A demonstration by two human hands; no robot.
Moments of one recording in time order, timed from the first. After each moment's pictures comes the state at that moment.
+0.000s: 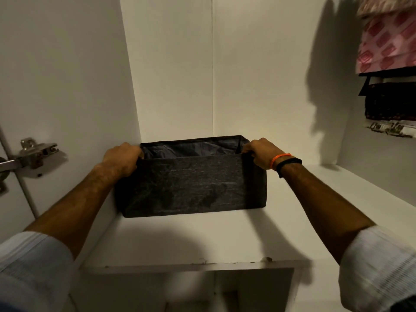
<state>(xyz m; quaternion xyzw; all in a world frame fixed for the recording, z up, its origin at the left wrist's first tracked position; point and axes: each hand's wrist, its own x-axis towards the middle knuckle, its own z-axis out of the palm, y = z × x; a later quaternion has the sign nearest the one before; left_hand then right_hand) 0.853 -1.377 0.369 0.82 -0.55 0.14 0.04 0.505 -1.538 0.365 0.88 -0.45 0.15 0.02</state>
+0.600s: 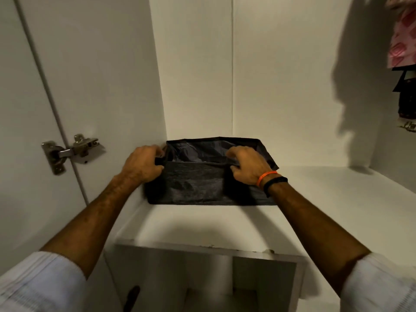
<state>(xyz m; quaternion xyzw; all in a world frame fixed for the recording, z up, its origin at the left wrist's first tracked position) 0.795 -1.311 0.364 0.81 -0.52 0.11 0.24 0.538 -1.463 0.343 0.91 -0.31 0.29 -0.04</state>
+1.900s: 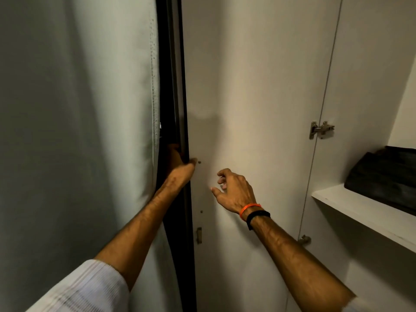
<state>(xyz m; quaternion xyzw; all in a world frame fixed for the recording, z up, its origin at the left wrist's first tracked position) 0.603 -0.775 0.356 0.82 0.02 0.21 0.53 0.600 -0.929 0.298 0.92 0.11 0.24 -0.29</state>
